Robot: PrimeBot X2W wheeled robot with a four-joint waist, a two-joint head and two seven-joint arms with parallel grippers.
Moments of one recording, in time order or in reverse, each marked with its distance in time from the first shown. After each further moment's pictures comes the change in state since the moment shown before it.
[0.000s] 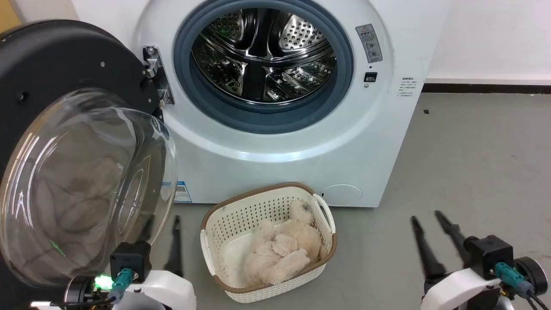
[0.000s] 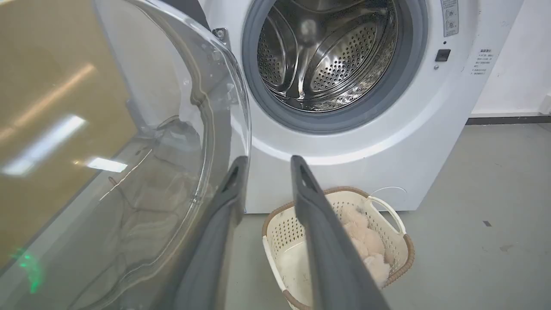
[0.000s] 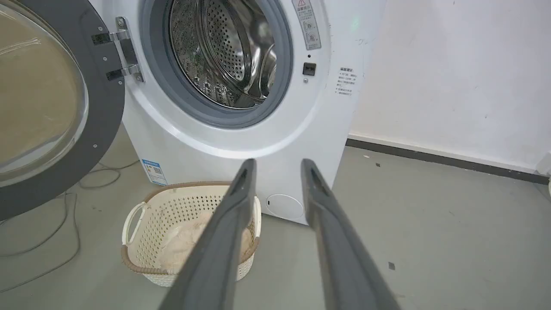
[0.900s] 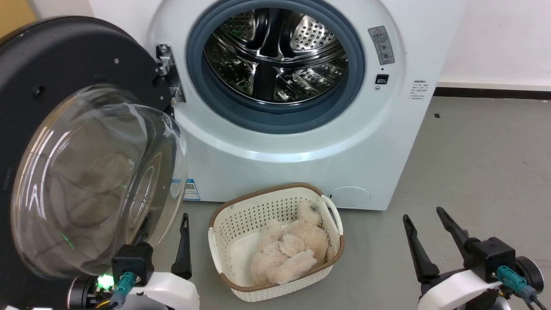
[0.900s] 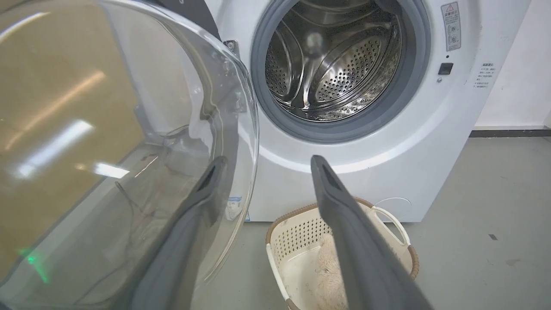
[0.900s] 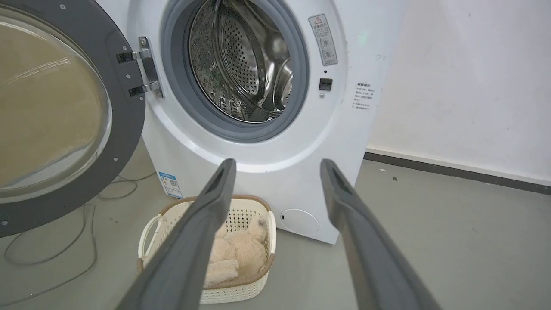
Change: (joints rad) left arm 0.001 0.000 -0.017 0.001 -0.008 0.011 -0.046; right arm 0.001 0.000 0.015 0.001 0.030 0.000 -0.046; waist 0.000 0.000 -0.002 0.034
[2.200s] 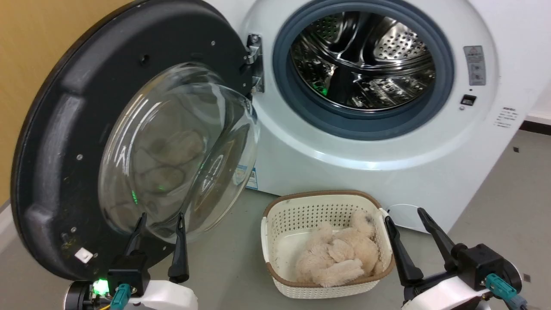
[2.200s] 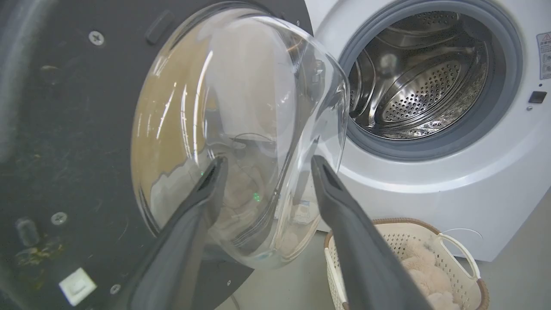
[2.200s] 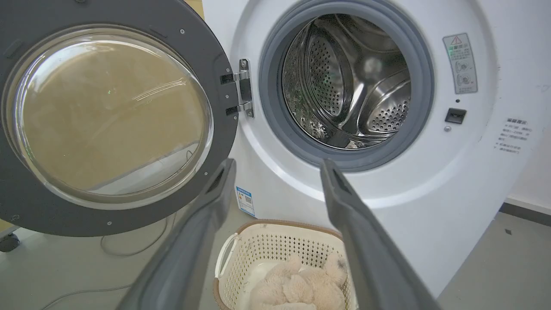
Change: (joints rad) left arm 0.024 0.007 -0.010 -0.021 -0.003 0.036 -0.080; right arm 0.000 -0.003 0.085 0.020 0.072 0.000 -0.080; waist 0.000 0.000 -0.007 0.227
